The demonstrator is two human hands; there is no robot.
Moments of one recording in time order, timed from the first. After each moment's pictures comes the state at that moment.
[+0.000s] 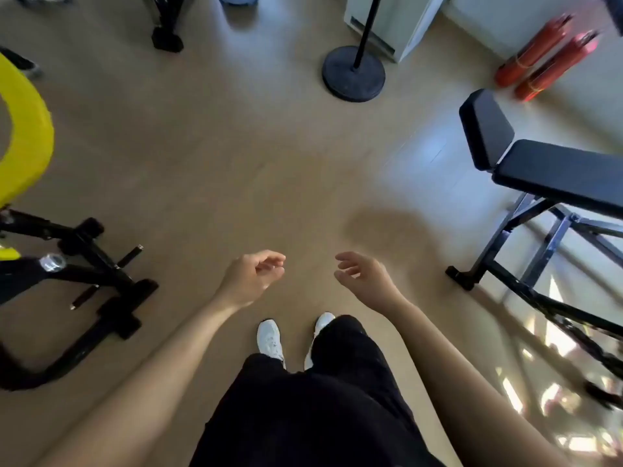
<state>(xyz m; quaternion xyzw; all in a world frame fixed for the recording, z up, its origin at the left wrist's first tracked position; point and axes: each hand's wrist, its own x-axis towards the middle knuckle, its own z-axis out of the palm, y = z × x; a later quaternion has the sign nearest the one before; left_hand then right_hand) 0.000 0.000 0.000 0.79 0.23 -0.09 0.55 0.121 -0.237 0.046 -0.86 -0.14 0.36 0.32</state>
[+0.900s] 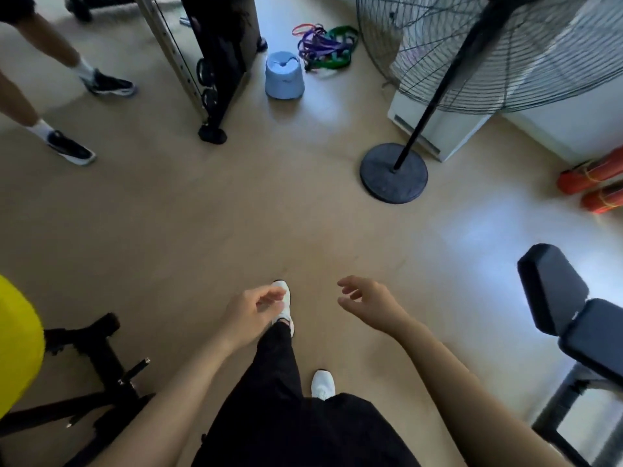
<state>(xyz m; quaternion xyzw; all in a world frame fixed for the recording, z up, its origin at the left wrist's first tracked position) 0.372 0.238 0.020 0.78 0.32 -0.08 0.53 0.558 0.024 0.041 -0.85 -0.26 0.40 0.23</state>
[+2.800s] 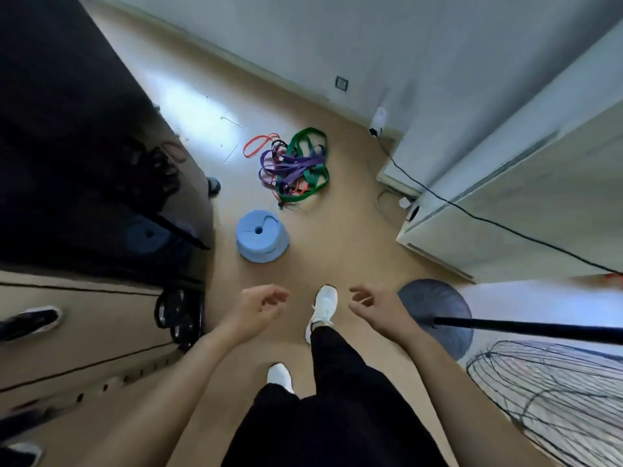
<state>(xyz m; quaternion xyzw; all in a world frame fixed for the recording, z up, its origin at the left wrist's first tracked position) 1.286 0.995 0.012 0.85 0.12 -0.21 0.46 1.373 0.713 0.024 -0.86 -0.03 0.37 0.34</state>
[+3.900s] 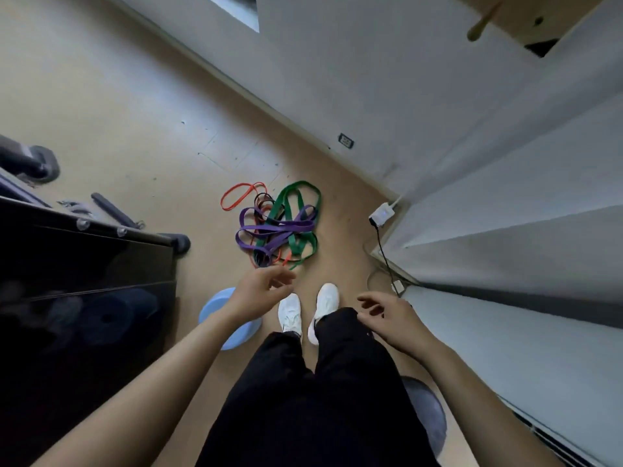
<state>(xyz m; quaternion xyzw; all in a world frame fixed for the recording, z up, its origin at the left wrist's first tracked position) 1.870 1.097 -0.032 0.81 0.18 -0.25 0.51 1.946 0.808 0.029 -0.86 -0.08 0.44 0.25</state>
